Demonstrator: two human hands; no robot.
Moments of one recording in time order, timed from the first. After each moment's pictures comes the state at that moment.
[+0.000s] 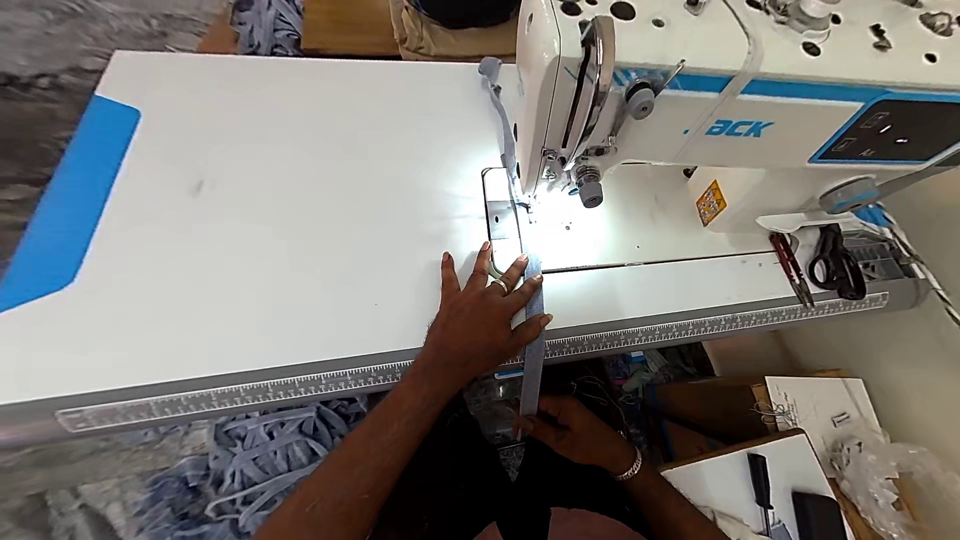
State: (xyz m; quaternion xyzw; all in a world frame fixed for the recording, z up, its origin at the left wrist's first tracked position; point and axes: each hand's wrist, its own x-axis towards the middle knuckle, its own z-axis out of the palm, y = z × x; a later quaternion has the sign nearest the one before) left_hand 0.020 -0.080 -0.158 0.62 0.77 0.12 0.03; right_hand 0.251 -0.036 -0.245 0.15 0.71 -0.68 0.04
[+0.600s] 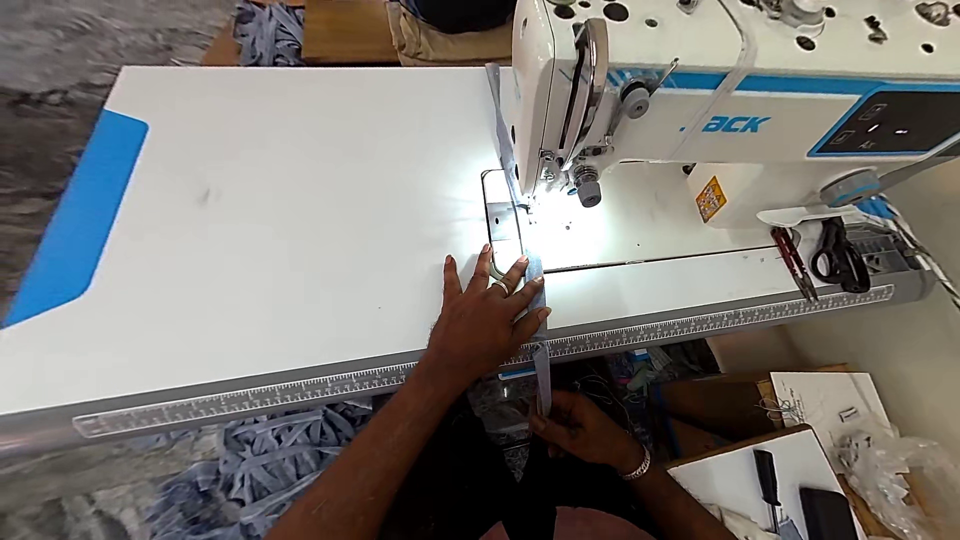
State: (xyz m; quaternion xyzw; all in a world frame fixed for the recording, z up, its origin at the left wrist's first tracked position) left_hand 0.021 -0.082 -0.158 0.62 0.77 0.12 0.03; right_hand 0.258 -0.033 -0.236 0.18 0.66 -0.73 0.03
